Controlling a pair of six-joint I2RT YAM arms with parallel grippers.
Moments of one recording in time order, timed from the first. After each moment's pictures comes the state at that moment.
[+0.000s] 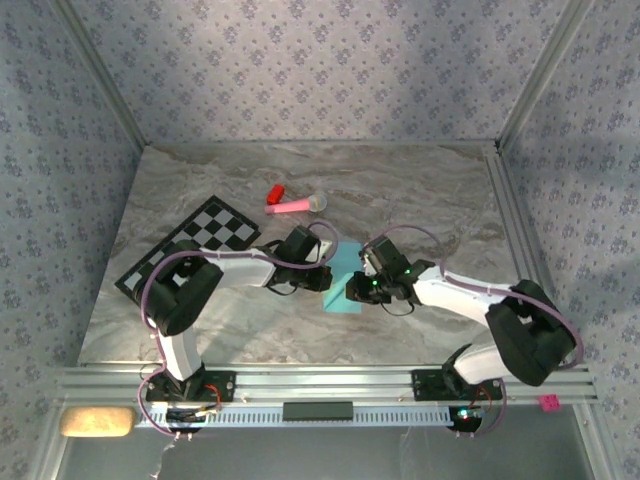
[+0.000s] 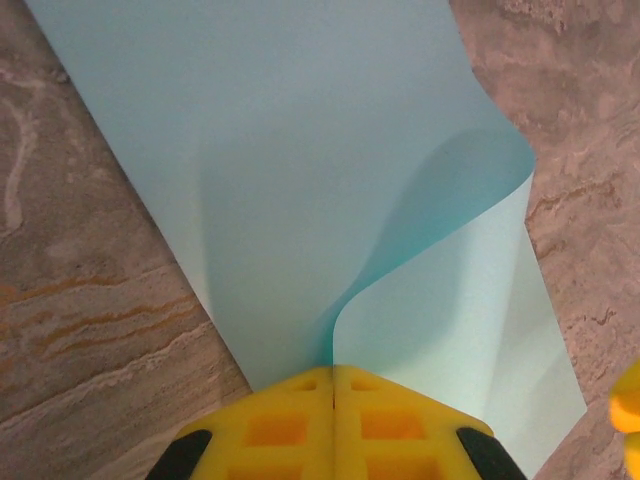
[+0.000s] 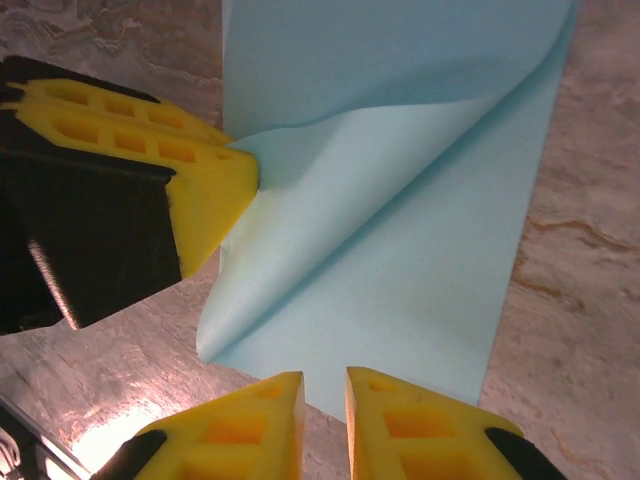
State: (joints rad) left arm -0.79 1.79 0.90 -0.08 0.32 -0.47; right arm 0.68 1.38 0.64 -0.27 -0.29 0.74
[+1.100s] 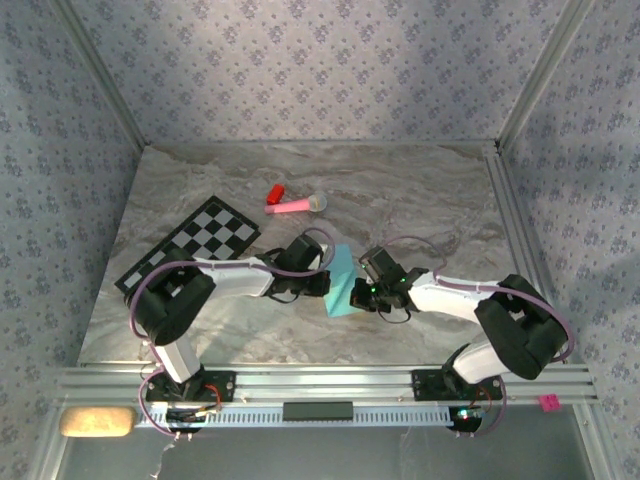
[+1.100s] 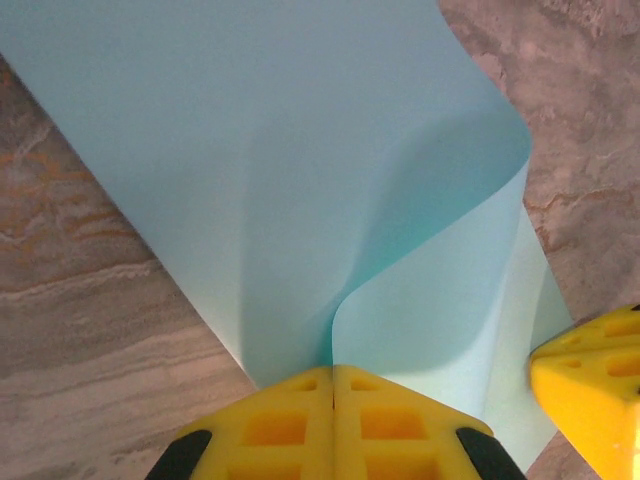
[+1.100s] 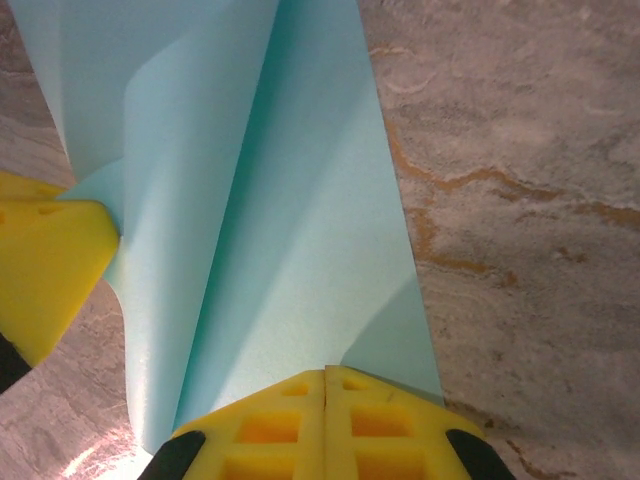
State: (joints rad) left arm -0.85 1.72 0.86 -0.09 0.19 -0.60; right arm 0.71 1.44 0.59 -0.21 -0.20 0.87
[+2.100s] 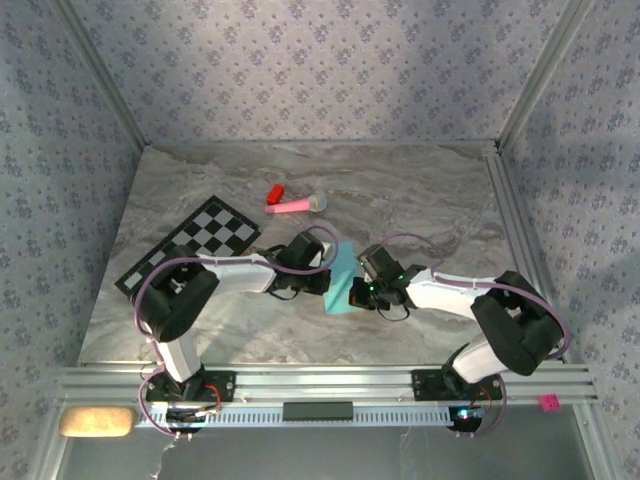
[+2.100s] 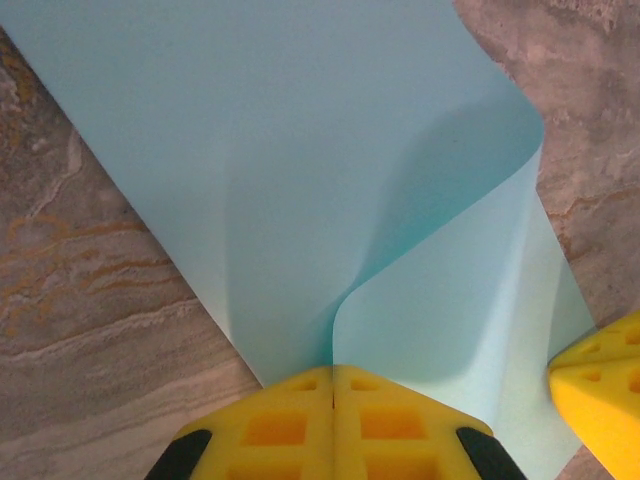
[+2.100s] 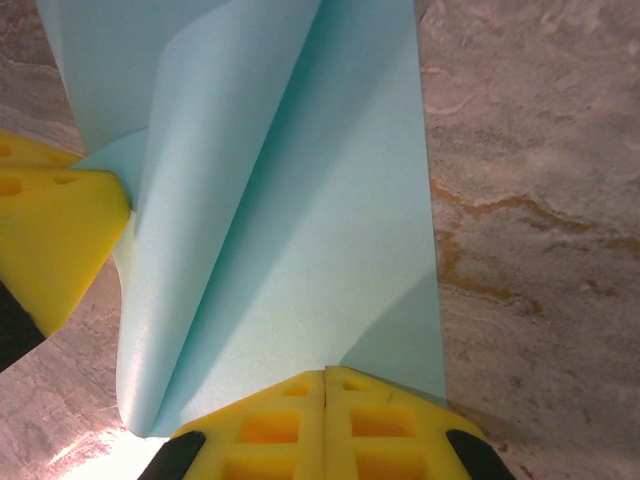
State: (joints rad) left arm -0.84 1.76 0.89 -0.11 0.19 -0.51; right arm 0.71 1.47 0.61 -0.22 -0.22 0.82
